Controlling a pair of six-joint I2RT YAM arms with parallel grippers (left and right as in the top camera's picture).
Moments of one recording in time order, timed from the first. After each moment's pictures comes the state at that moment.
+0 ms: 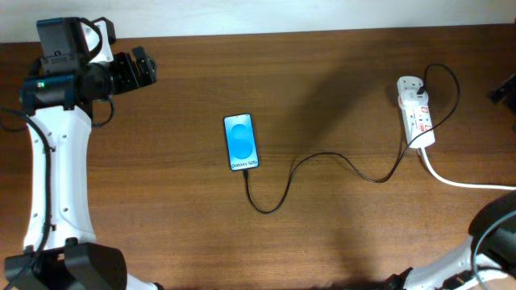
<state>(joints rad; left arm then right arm) 0.14 1.70 1.76 -0.90 0.27 -0.17 -0.72 1.96 1.83 -0.98 -0.28 0.15</state>
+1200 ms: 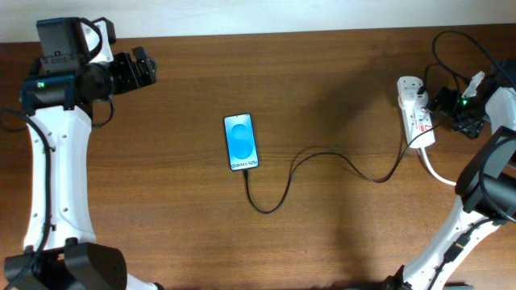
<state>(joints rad) 0.14 1.70 1.76 -0.90 0.27 -0.17 -0.54 2.30 1.80 -0.80 -0.23 0.10</state>
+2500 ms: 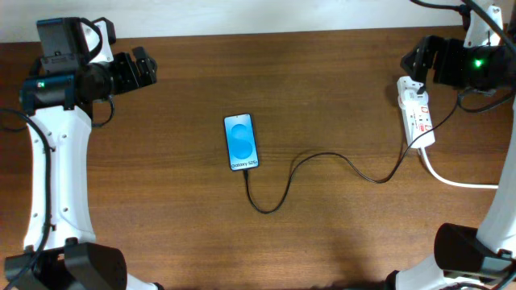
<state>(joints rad) 0.14 1.70 1.76 -0.90 0.27 -0.17 -0.21 1.76 2.34 -1.56 -0.36 0.03</state>
